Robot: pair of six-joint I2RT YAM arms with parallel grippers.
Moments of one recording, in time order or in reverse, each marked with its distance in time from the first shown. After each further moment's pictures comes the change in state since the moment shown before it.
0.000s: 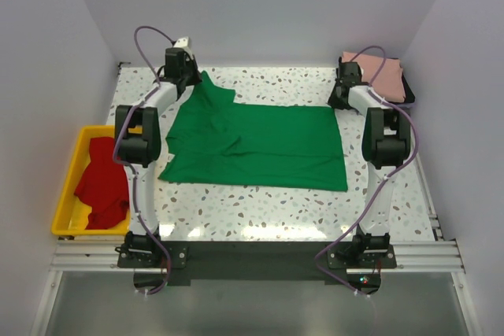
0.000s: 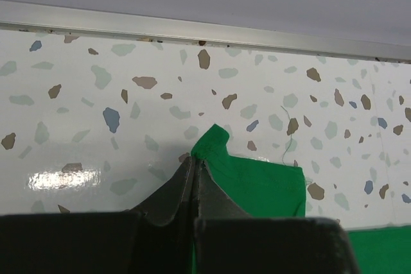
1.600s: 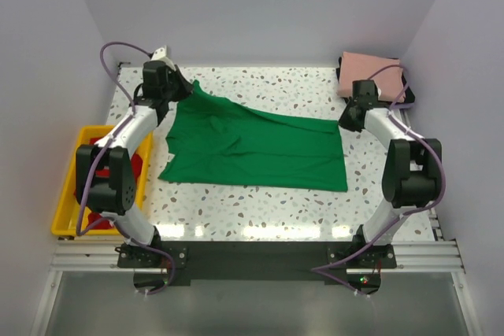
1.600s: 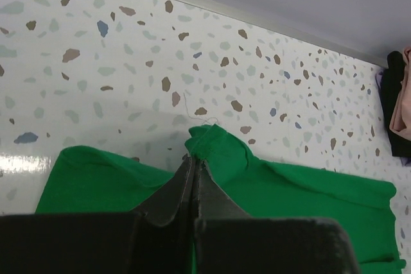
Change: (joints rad) left arm 0.000 -0.594 -0.541 0.010 0.029 -0.177; right arm -0.022 -0.492 -0.494 -0.024 -0.014 0.094
